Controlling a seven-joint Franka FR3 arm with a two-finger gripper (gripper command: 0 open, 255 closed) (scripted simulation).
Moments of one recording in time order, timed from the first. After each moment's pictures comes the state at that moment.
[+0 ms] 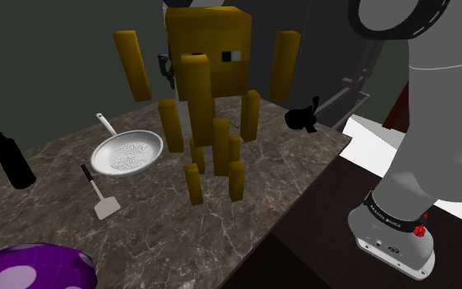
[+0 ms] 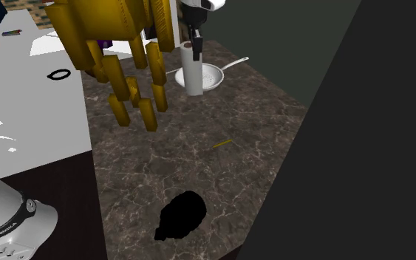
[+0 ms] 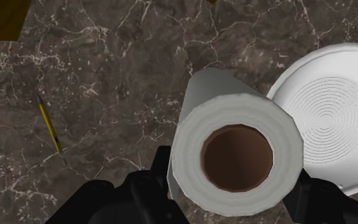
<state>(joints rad) 0.30 0.44 -0.01 -1.33 0.13 1.79 0.50</state>
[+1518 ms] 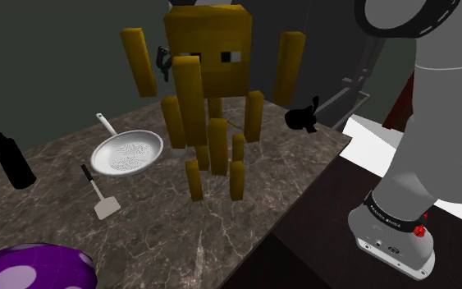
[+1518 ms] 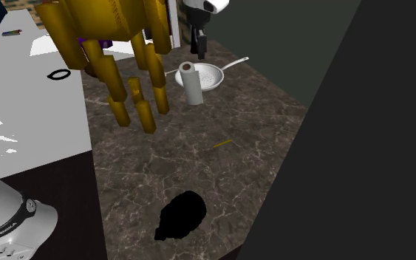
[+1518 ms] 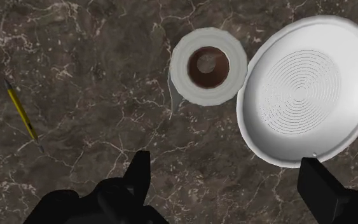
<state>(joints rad) 0.38 0.40 -0.15 -1.41 0.26 1.93 0.43</state>
